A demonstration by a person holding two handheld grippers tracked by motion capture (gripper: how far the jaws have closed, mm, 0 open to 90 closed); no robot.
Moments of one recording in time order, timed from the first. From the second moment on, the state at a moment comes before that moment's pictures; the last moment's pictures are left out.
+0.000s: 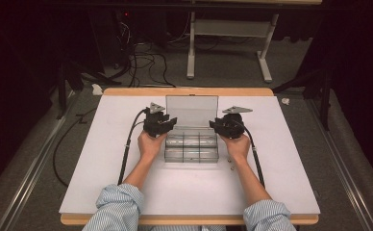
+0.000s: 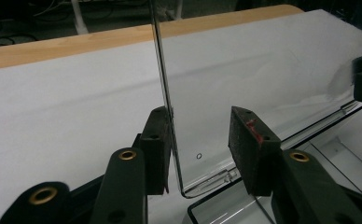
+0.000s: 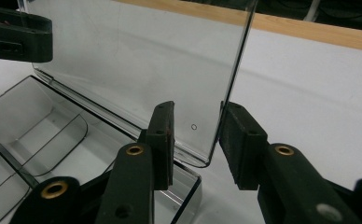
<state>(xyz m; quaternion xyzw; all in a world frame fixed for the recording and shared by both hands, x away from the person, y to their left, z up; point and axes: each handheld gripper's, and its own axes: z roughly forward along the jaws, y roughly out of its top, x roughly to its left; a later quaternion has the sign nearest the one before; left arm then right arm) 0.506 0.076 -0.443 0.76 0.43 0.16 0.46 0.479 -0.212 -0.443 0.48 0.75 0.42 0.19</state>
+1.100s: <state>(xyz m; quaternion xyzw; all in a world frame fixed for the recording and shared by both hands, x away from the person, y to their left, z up) 0.507 0.073 -0.451 0.77 0.44 0.15 0.44 0.481 -0.213 -0.448 0.48 0.75 0.41 0.18</state>
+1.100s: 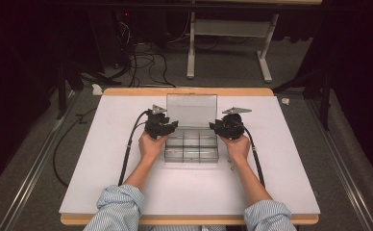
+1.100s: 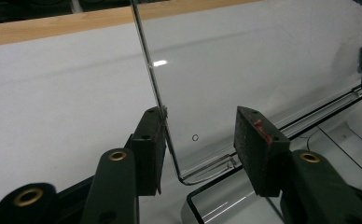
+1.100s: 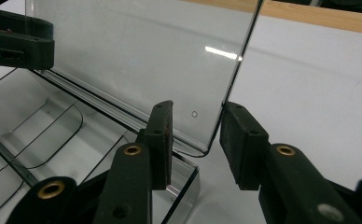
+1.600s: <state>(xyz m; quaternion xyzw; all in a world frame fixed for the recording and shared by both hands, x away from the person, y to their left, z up) 0.510 0.074 -0.453 0.77 0.45 0.14 0.44 0.481 -0.216 -0.449 0.49 0.75 0.40 0.17</state>
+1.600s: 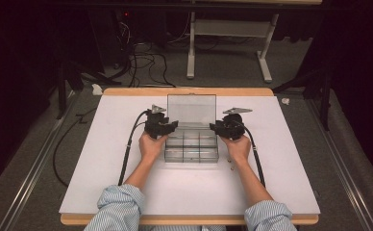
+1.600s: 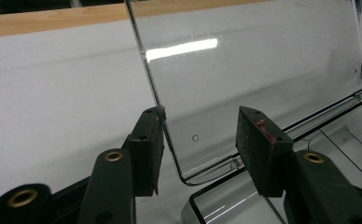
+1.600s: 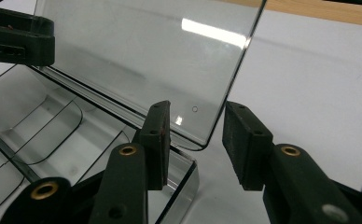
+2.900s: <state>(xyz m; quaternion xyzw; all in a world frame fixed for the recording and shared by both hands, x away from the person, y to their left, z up) 0.506 0.082 -0.447 0.77 0.46 0.14 0.42 0.473 -0.229 -0.442 0.50 0.75 0.41 0.15</state>
